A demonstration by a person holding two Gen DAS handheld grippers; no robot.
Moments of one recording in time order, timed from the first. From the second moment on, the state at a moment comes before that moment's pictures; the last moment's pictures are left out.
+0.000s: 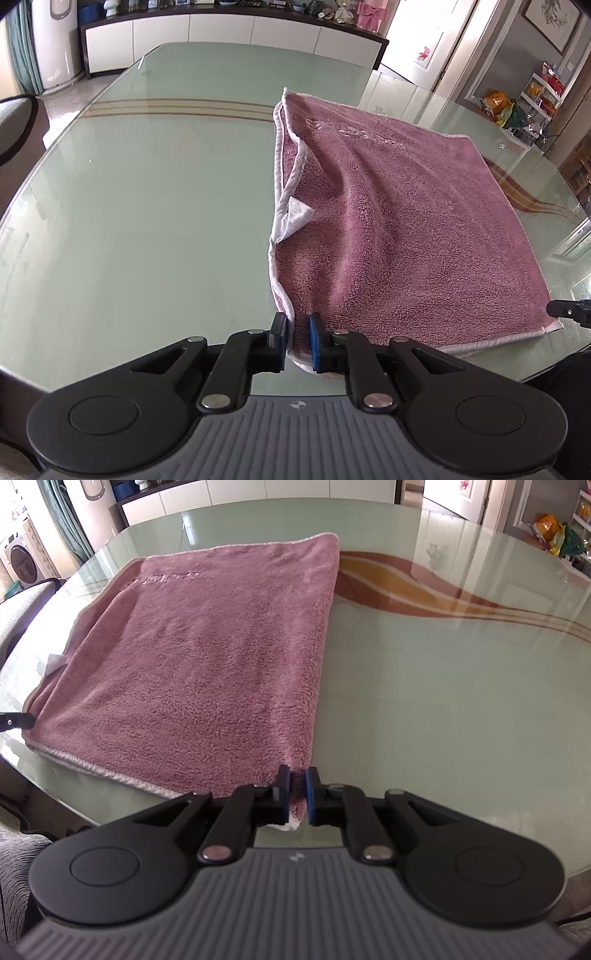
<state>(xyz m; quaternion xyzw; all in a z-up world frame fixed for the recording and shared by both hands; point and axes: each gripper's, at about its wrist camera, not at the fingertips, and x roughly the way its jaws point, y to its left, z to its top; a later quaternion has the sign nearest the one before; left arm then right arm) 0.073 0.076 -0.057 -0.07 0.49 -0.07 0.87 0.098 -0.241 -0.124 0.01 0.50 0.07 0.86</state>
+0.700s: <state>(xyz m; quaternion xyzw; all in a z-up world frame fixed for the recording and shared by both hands) 0.190 0.031 -0.044 0.06 0.42 -0.12 0.90 0.194 -0.199 -0.116 0.03 0.45 0.13 0.88</state>
